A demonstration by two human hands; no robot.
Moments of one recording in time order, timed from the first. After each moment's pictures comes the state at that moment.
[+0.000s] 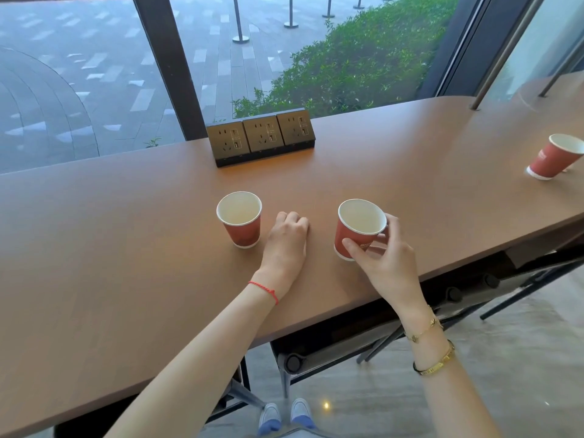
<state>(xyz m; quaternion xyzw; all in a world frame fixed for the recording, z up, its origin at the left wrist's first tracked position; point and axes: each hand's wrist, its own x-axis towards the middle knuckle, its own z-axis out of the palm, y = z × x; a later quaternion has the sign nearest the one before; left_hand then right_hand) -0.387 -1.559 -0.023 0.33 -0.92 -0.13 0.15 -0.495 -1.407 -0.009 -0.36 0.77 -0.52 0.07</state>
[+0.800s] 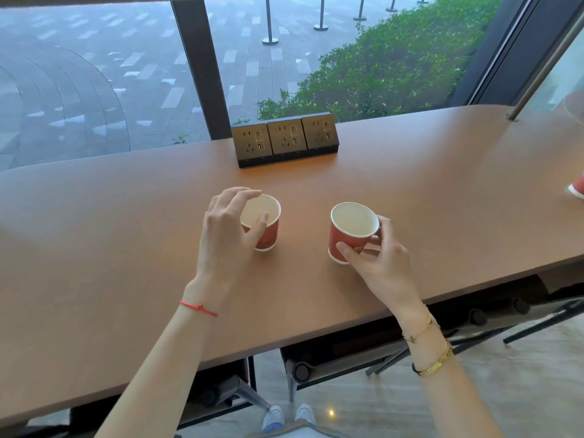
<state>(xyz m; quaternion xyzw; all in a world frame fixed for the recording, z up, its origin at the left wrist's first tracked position) -0.296 -1.601 0.022 0.37 -0.83 -0.17 0.38 -0.491 -1.441 -0.012 -0.40 0.75 -0.51 0.13</state>
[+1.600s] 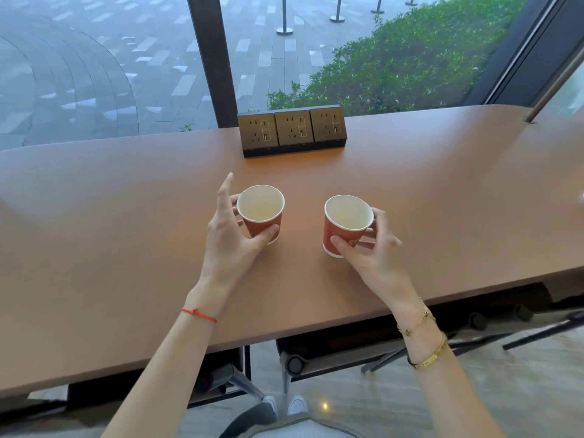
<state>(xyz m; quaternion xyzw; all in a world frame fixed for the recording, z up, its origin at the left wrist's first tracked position) -0.294 -1.585 0.000 0.42 -0.74 -0.33 0.40 -0.492 -1.449 -0.010 -0.43 0.74 -0.49 0.14</state>
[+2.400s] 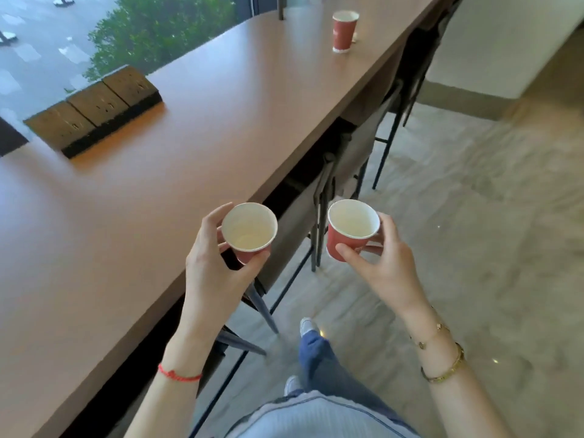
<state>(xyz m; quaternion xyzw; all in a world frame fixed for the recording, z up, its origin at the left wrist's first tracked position) -0.206 -1.431 0.003 0.12 -0.87 -0.44 0.20 -0.294 -1.192 -0.033 -0.13 0.83 -0.54 -0.02</state>
